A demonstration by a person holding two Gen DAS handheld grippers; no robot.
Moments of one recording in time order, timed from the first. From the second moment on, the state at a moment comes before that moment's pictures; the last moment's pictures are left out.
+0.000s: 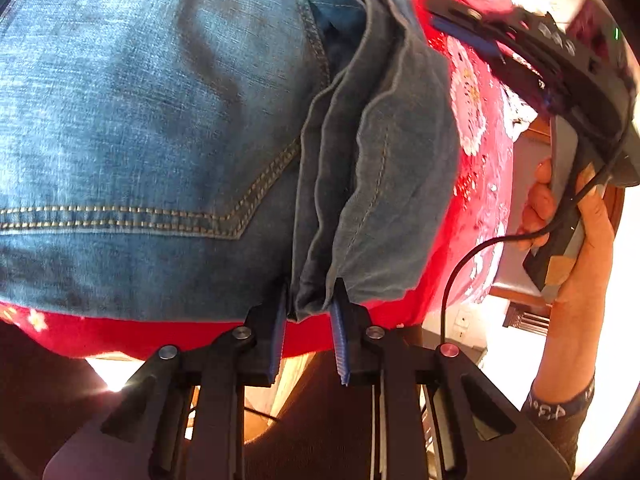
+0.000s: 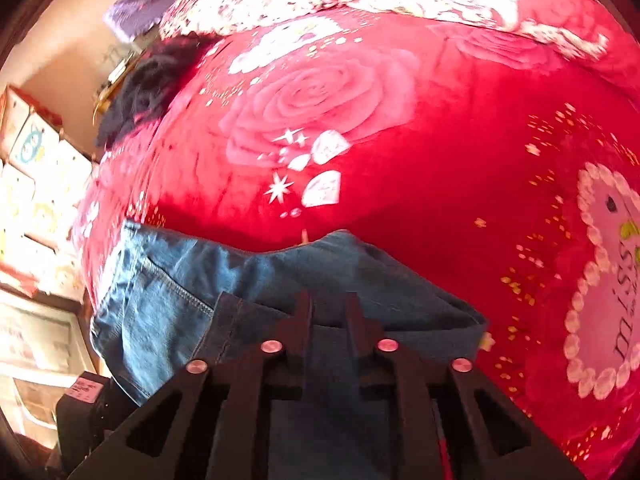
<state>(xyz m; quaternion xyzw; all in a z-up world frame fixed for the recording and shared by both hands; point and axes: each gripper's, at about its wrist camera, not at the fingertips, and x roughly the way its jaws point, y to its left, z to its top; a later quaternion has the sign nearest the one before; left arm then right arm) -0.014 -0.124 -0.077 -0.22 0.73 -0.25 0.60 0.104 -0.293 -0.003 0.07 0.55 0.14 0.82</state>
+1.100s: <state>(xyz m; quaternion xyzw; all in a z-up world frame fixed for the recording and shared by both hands) 0.113 -0.109 -0.056 -0.21 0.68 -0.22 0.67 0.074 -0.393 -0.039 0.27 0.51 0.05 0.82</state>
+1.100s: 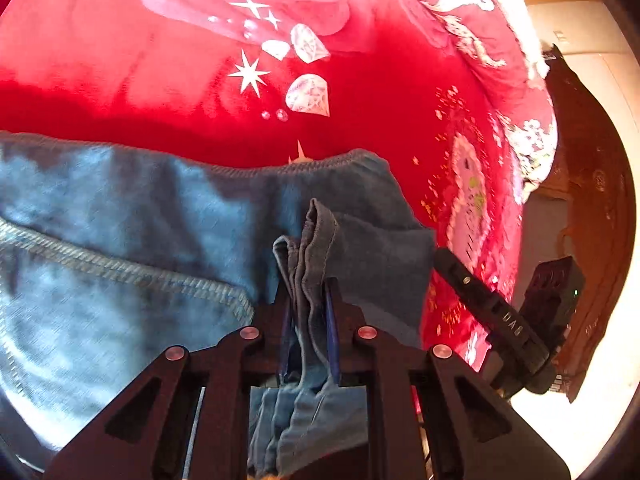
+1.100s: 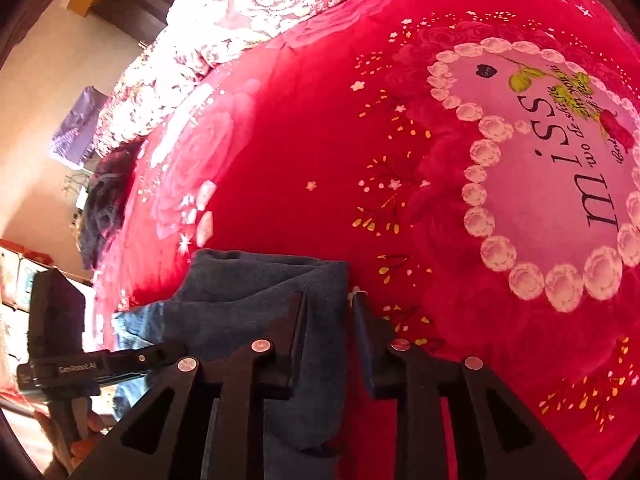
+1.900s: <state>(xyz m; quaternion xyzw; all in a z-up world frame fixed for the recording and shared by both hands) 0.001 -0.105 -0.052 -0.19 0.71 -0.30 0.61 -0.092 -0.366 -0.071 0.29 0.55 0.13 0.77</state>
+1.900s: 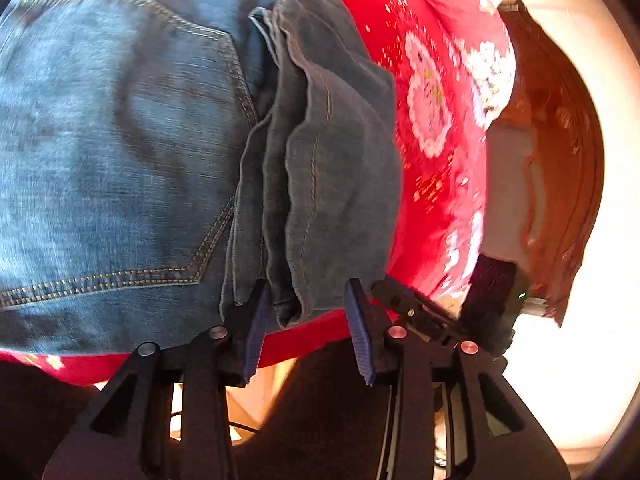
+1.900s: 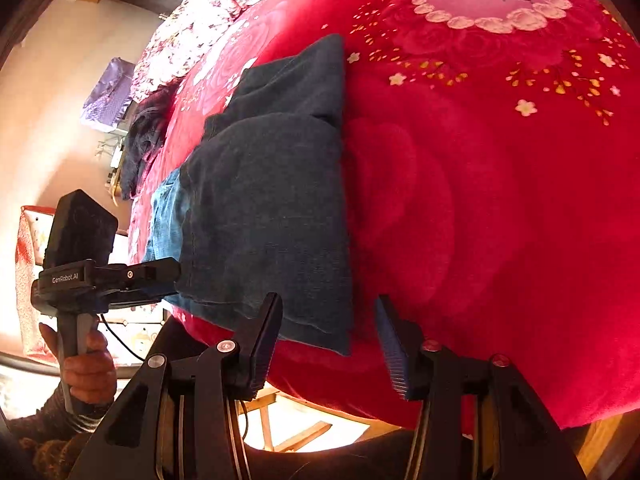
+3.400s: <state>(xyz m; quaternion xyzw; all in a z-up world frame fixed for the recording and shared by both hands) -0.003 -0.090 -0.081 -0.24 0.69 -0.32 0.61 0.049 -0.317 -0.033 0.26 0.50 0.14 0.82</state>
